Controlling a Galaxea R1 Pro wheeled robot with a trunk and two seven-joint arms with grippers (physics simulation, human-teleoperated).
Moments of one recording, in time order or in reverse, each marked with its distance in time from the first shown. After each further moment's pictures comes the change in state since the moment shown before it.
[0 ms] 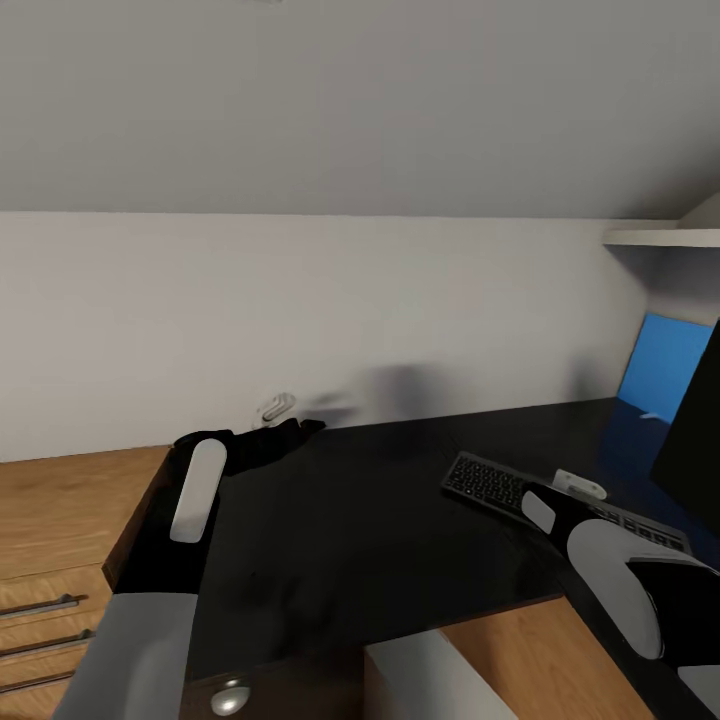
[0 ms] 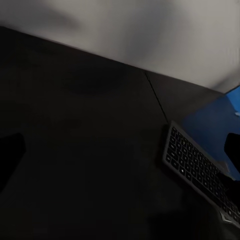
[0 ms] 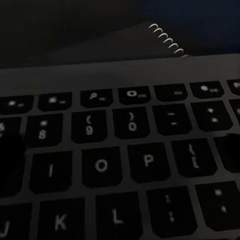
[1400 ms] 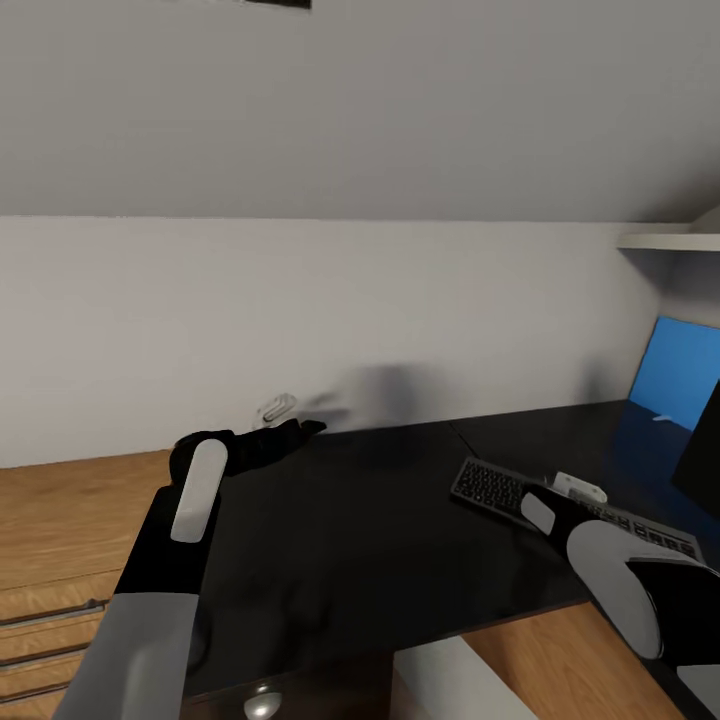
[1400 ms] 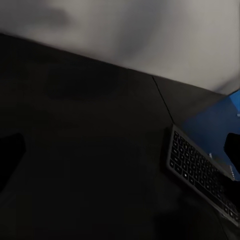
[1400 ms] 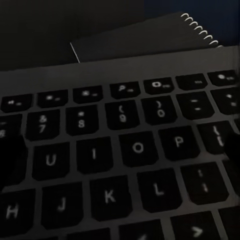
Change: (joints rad) left arm 0.000 -0.001 -0.002 0.004 -0.001 0.000 0.001; right arm 0.001 0.002 -0.014 0.014 -0.010 -0.022 0.003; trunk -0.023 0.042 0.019
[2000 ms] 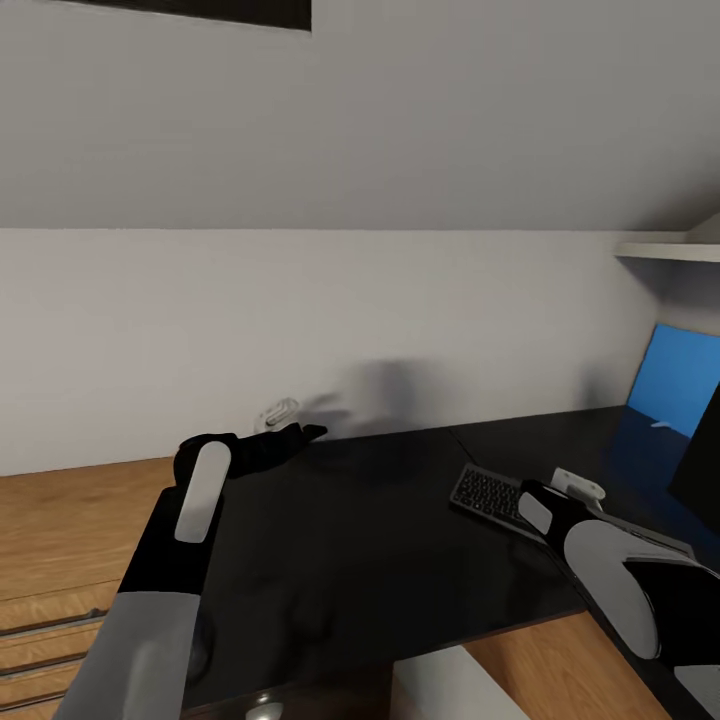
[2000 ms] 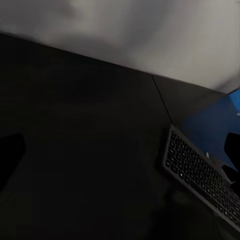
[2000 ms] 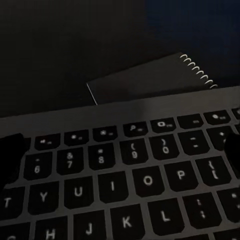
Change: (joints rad) left arm 0.000 -0.001 -0.002 0.031 -0.002 -0.004 0.000; right arm 0.000 0.008 0.004 -0.006 0.006 -0.055 0.000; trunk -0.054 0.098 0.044
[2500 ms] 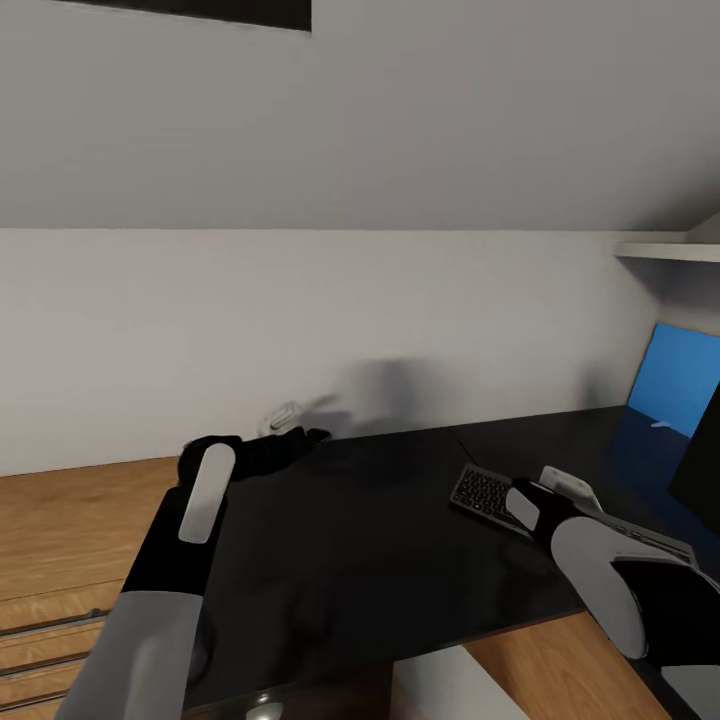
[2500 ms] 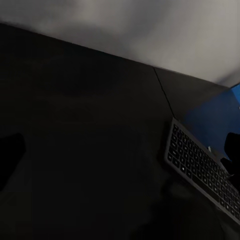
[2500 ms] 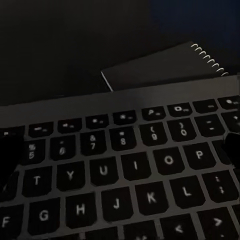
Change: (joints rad) left arm 0.000 -0.002 -0.009 0.024 0.000 0.003 -0.001; right arm -0.001 0.040 0.001 -0.026 -0.004 0.035 -0.060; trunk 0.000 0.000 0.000
